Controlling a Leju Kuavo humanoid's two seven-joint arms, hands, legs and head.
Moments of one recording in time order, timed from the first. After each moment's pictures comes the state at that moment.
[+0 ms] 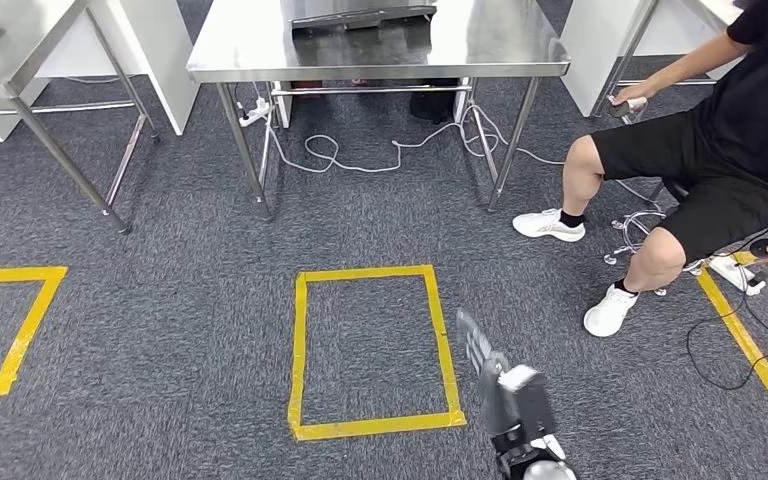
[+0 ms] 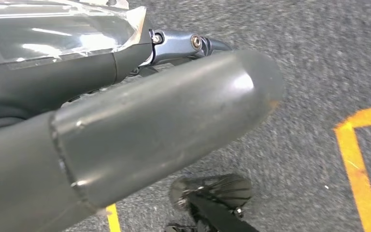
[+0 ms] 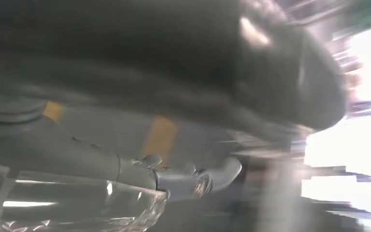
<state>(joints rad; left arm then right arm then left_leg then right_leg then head) -0.10 -0.08 0.73 -0.21 -0.79 0.19 -0.41 0.05 0.09 0.02 -1.26 0.21 0.18 -0.44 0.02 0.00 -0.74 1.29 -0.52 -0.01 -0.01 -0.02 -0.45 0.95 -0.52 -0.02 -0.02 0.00</state>
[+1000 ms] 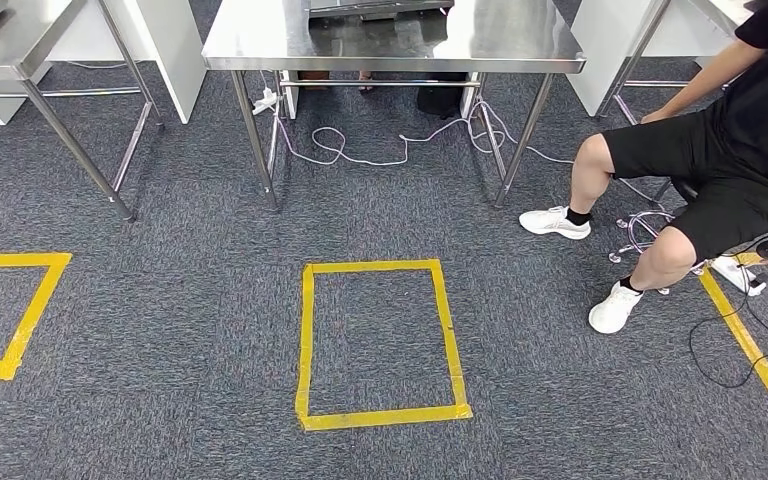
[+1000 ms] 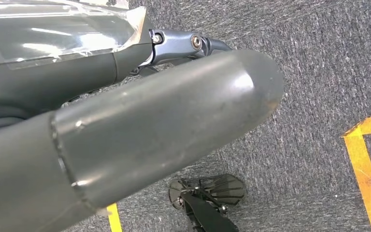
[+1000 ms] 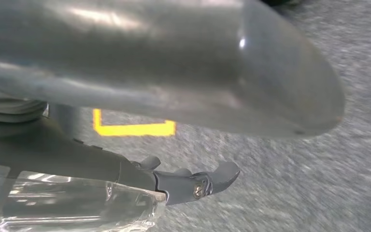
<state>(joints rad) -0.10 -0.10 0.76 -0.21 -0.84 0.21 -0.43 -0.04 0.02 -0.22 -0.21 0.24 -0.19 -0.06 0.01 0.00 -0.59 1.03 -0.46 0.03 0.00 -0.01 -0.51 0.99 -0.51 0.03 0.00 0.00</state>
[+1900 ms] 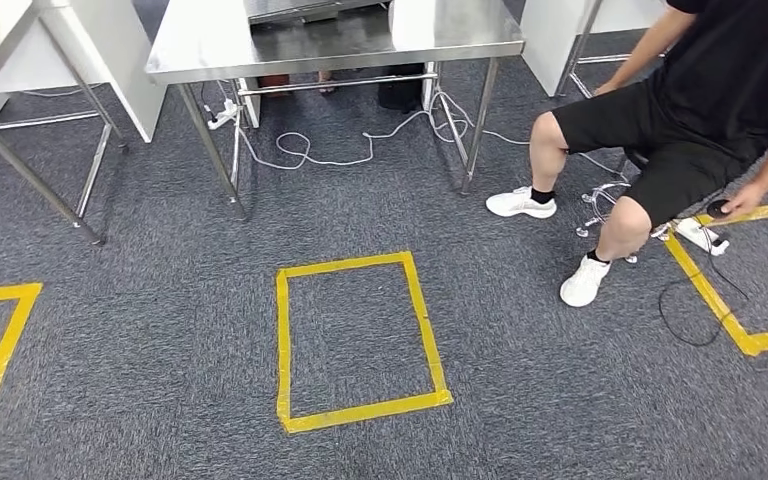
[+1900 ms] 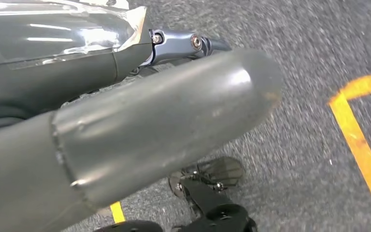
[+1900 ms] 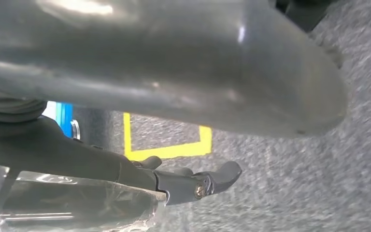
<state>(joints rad) -0.10 -0.11 0.76 -0.21 -0.85 0.20 -0.43 -0.04 0.04 -0.23 -0.19 0.24 -0.18 0.05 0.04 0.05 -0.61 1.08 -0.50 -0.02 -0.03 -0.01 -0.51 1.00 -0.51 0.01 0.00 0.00</state>
